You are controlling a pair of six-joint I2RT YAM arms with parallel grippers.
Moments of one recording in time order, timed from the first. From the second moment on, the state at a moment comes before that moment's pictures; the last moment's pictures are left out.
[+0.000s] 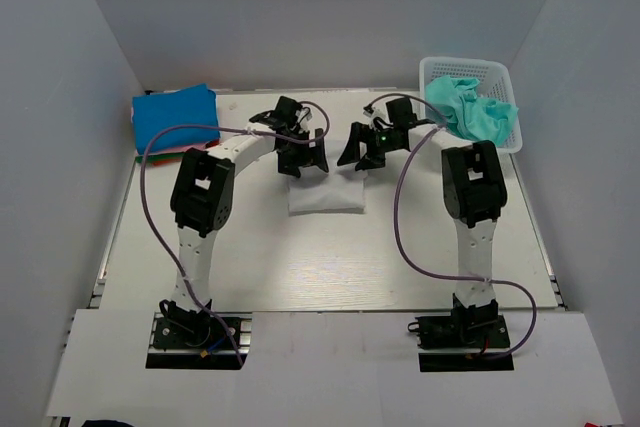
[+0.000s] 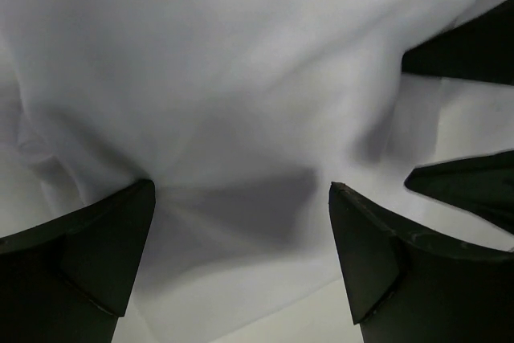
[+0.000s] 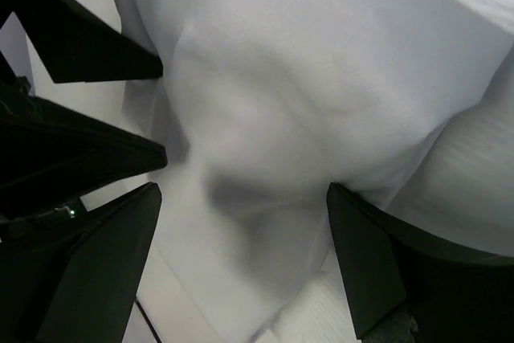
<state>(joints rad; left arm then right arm) -0.43 2.21 1.75 -0.60 0.30 -0.43 0.29 2.18 1.54 -0.32 -0.75 0.32</state>
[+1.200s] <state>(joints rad) -0.40 2.22 1.70 -0.56 0.15 -0.57 0.33 1.68 1.38 -0.50 -0.51 0.23</state>
